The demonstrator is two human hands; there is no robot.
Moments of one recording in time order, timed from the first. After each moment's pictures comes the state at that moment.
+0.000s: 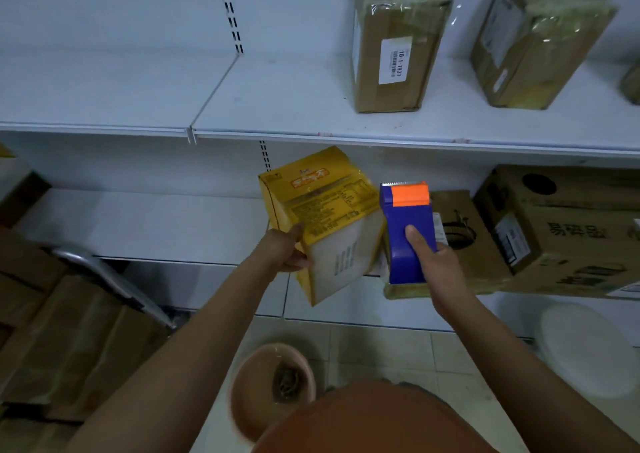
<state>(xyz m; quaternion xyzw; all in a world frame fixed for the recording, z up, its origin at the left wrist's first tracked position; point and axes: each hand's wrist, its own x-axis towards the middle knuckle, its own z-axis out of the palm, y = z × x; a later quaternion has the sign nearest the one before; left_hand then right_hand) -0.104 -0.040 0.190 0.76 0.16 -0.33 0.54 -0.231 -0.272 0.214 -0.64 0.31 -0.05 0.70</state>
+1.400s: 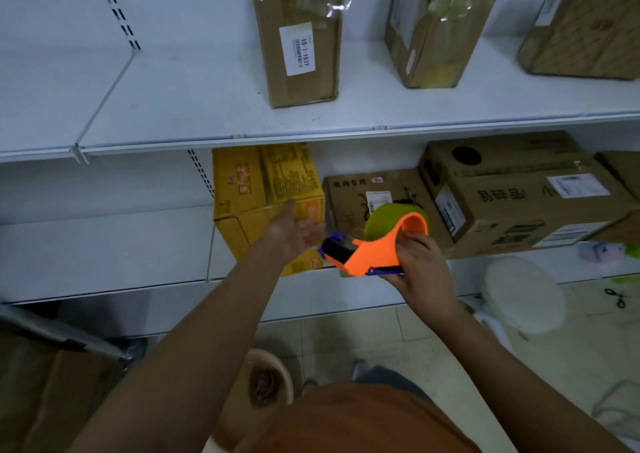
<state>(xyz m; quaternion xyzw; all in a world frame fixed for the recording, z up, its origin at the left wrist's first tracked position) -0.099 -0.171 0.189 0.53 0.19 -0.41 0.71 -0.279 -0.344 0.178 -0.97 0.00 -0.23 0.12</state>
